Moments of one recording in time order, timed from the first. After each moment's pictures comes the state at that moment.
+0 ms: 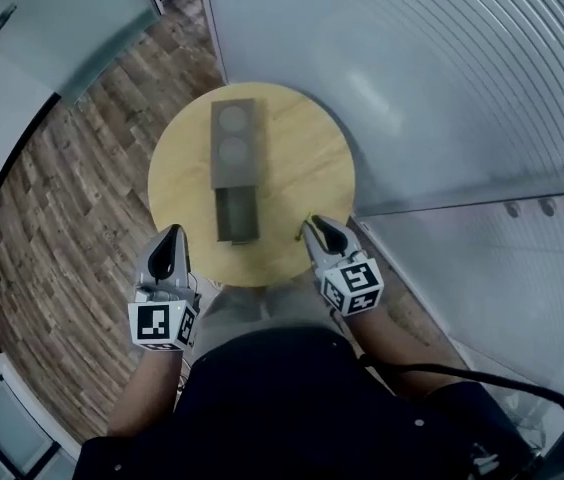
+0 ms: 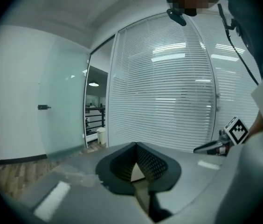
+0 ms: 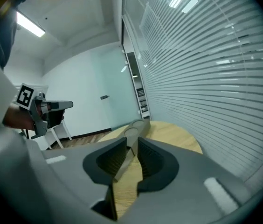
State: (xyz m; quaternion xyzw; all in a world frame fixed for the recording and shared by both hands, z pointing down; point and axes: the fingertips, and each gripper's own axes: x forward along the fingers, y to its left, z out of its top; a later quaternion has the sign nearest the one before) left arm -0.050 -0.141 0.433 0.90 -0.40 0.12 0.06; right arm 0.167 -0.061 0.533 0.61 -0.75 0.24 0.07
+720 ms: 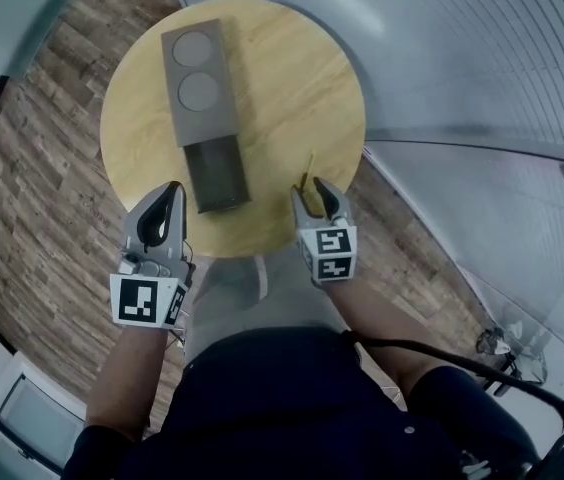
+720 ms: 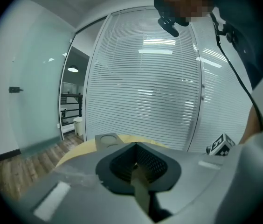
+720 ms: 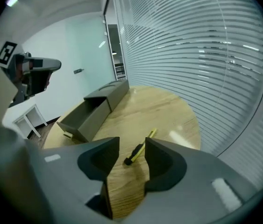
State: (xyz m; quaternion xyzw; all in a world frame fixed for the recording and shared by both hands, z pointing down) left arm 0.006 -0.169 0.527 0.95 -0.26 0.16 0.10; right arm 0.169 -0.043 0.697 0.69 -0.62 0.33 0.18
